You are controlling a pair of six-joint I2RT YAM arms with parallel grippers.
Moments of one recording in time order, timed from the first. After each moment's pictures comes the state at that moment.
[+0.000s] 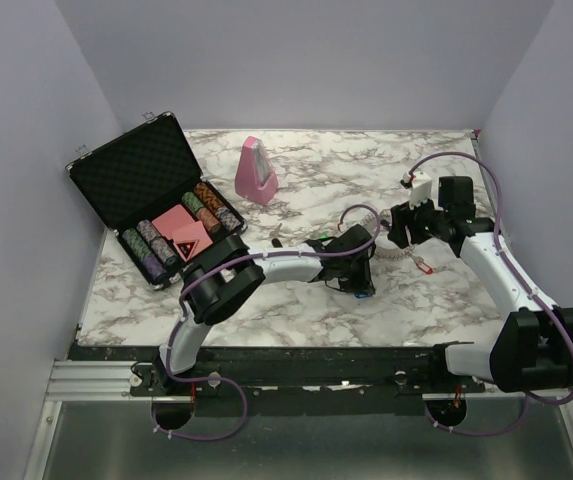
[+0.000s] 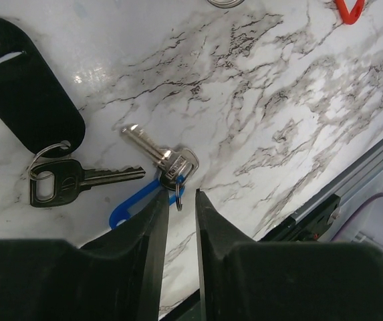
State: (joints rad) left arm -1.03 2.08 1.39 -0.17 0.18 -1.04; right arm 0.06 1.28 0.91 -0.44 -0.38 -0.31
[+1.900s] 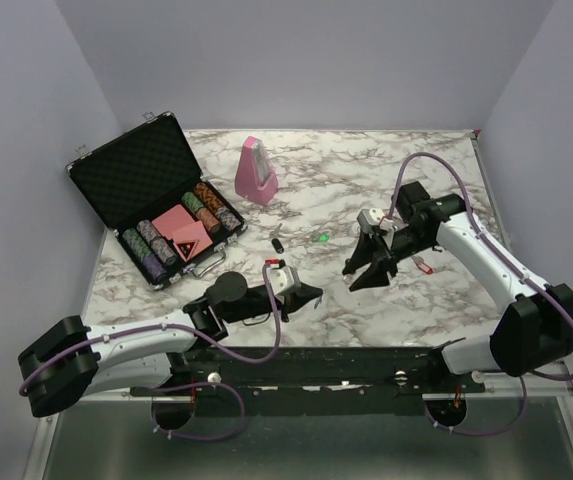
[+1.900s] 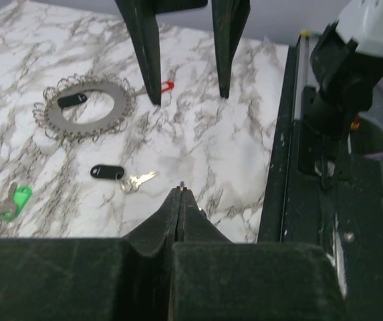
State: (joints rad) left arm -1.04 1.02 0.35 0.62 0.26 -0.01; right arm 0.33 1.38 1.13 -1.27 -1.28 -1.38
